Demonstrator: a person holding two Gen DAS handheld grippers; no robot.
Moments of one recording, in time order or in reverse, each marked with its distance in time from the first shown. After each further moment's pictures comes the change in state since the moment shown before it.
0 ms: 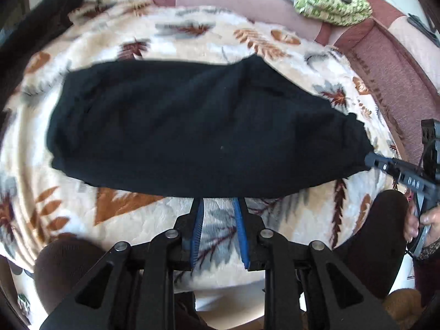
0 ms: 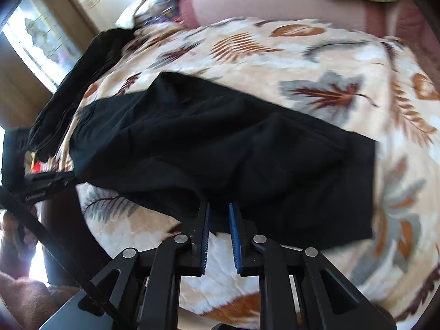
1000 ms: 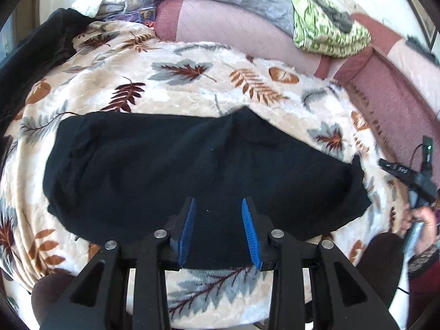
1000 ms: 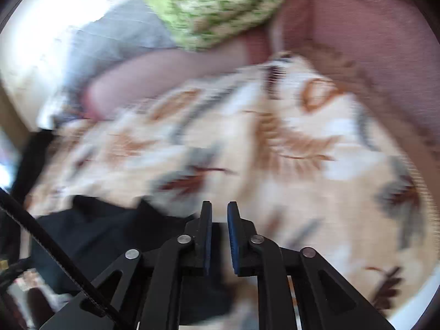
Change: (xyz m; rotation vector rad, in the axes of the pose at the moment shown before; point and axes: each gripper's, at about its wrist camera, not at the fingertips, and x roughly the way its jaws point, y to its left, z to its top) left arm 0.011 -0.024 0.039 -0.032 -0.130 0.010; right arm -0.055 -0.123 0.036 0.360 -0.273 -0.365
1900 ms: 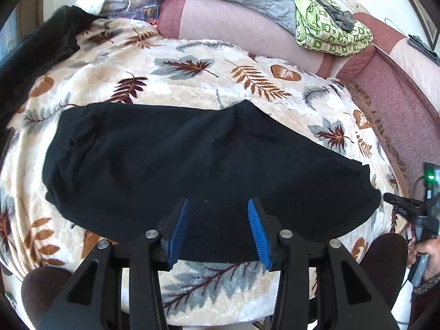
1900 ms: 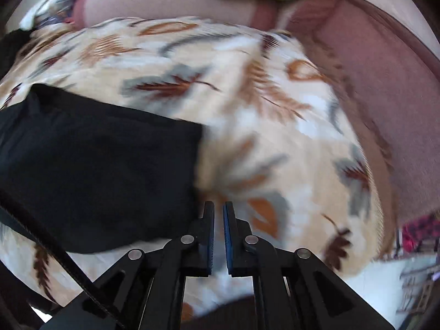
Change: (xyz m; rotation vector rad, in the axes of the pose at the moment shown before) left arm -0.003 0.000 -0.009 -0.030 -0.010 -0.003; right arm -0.015 0.041 -0.065 -0.287 0.212 -0.272
